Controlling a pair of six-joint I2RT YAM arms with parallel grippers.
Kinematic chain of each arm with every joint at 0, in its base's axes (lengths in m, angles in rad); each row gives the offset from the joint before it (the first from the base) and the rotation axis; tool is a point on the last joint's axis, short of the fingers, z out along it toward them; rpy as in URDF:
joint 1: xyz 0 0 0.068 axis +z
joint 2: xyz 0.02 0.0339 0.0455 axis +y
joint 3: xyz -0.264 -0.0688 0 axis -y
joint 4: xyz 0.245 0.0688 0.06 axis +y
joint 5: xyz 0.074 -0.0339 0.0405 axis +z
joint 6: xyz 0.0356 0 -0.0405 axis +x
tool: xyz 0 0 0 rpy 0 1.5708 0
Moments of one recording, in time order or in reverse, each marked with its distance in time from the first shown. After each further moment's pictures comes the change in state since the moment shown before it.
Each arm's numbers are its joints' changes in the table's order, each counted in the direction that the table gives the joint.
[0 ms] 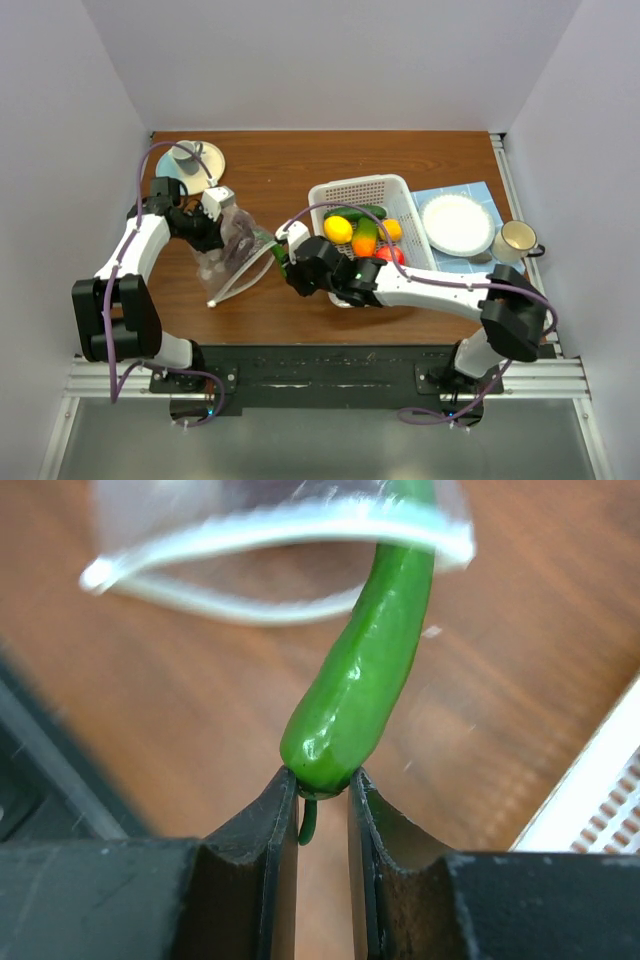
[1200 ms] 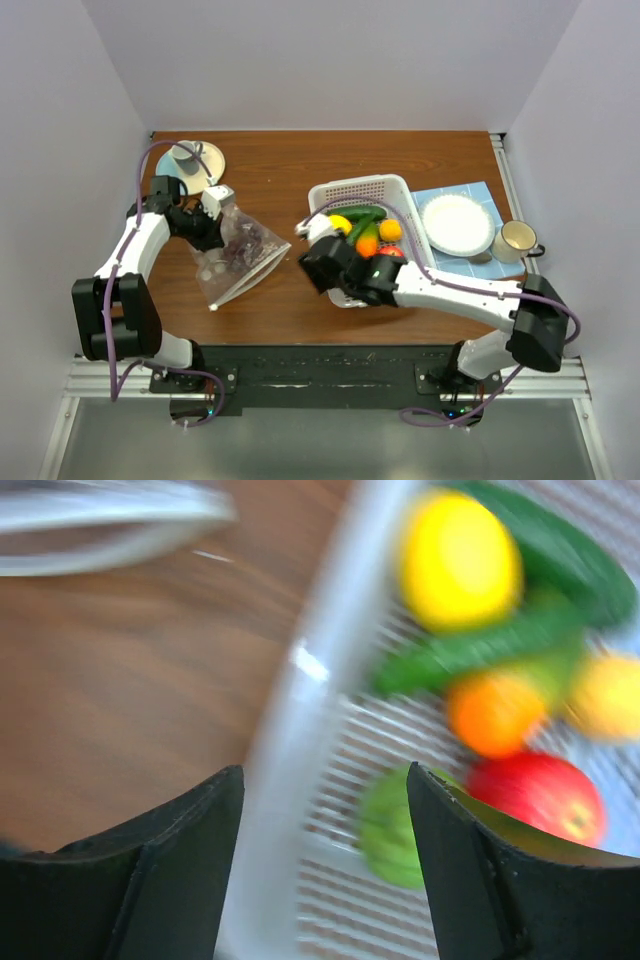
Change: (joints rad) left arm 0.000 0.006 0.014 0.011 -0.003 -0.007; right arm -0.030 -0.146 0.005 0.320 -0.287 -0.019
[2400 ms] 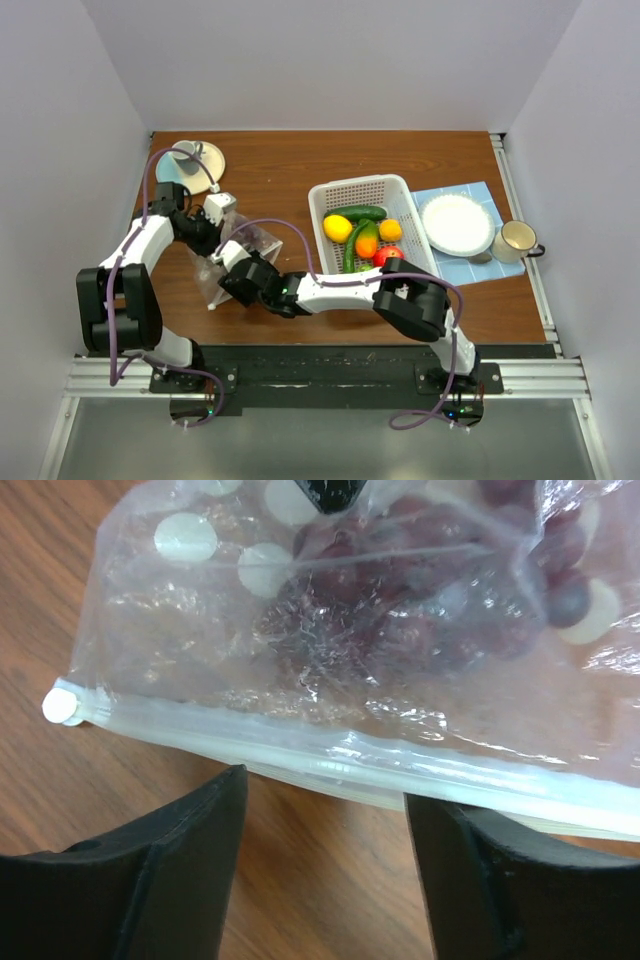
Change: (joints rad) left arm 0.000 0.048 -0.059 -0.078 0.070 0.011; right arm 0.163 0.669 0.389 -0.446 0.045 -0.143
